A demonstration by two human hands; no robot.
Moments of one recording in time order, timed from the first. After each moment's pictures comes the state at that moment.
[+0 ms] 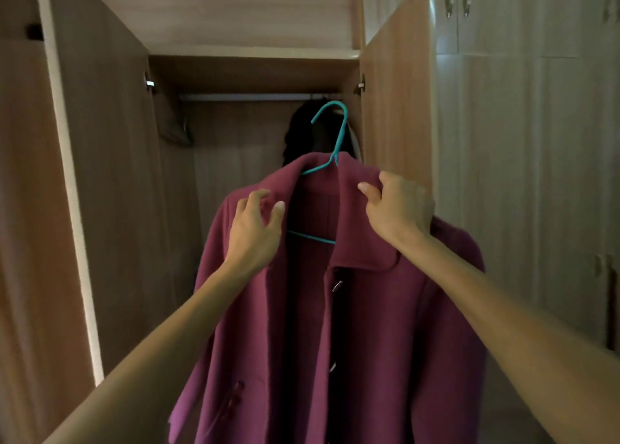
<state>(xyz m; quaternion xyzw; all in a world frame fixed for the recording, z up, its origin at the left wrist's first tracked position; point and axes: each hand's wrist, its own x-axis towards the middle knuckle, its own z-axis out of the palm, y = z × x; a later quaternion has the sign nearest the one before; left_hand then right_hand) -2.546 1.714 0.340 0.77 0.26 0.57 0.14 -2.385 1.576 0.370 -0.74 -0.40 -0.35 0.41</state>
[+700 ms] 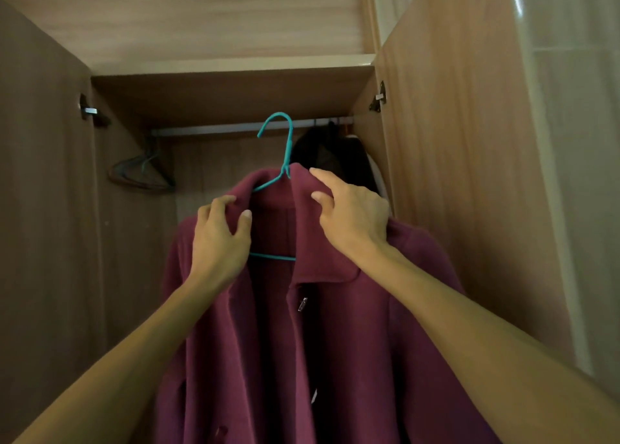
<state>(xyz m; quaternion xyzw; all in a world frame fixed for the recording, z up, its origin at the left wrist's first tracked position) -2.396 1.966 0.418 0.72 0.28 0.63 0.04 -2.239 1.860 0.438 -0.64 -0.48 -0.40 0.44</state>
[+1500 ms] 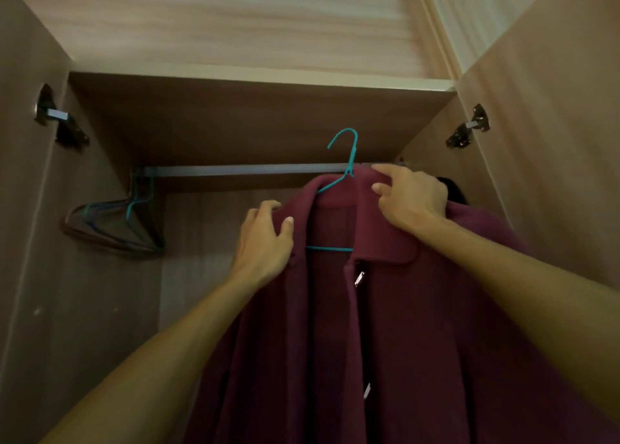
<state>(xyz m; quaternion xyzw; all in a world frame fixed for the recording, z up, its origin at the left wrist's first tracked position) -2.341 2.264 0.542 0.77 0.18 0.62 0.02 -2.172 2.122 0.576 -0.69 -0.36 -0.47 0.42</state>
